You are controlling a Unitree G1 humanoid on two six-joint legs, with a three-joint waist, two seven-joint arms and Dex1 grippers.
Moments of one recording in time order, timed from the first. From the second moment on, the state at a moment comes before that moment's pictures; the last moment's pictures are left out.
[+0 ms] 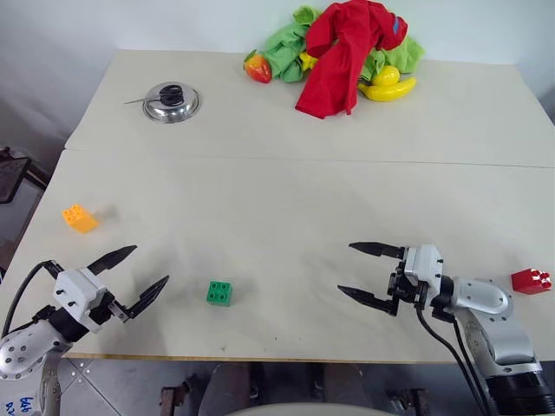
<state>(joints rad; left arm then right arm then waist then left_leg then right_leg) 0.28 0.56 0.45 -0.07 -0.40 -0.23 -0.87 0.00 -0.60 -0.05 -0.12 0.43 -0.08 1.13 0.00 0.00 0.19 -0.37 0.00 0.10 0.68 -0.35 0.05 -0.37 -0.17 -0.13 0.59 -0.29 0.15</state>
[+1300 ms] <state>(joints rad) -0.07 0.61 0.06 -0.35 -0.59 0.24 -0.98 0.63 -0.75 -0.94 -0.29 0.78 0.42 0.66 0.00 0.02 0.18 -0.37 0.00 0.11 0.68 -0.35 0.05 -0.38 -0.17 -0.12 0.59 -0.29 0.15</state>
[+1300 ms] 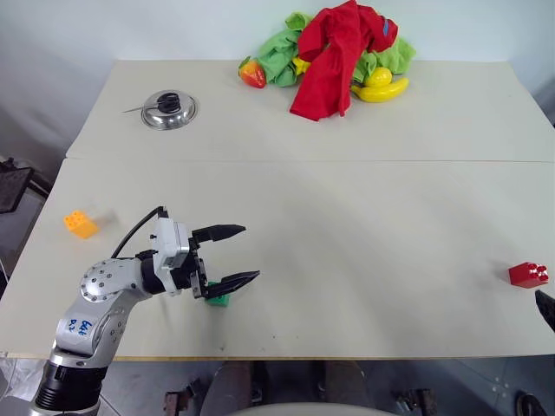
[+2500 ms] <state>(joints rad) -0.13 0.59 0.02 -0.35 -0.54 0.21 -0.96 0.07 -1.21 -0.45 0.03 0.57 0.90 0.94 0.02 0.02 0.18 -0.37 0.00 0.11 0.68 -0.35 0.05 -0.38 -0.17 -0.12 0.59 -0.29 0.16</state>
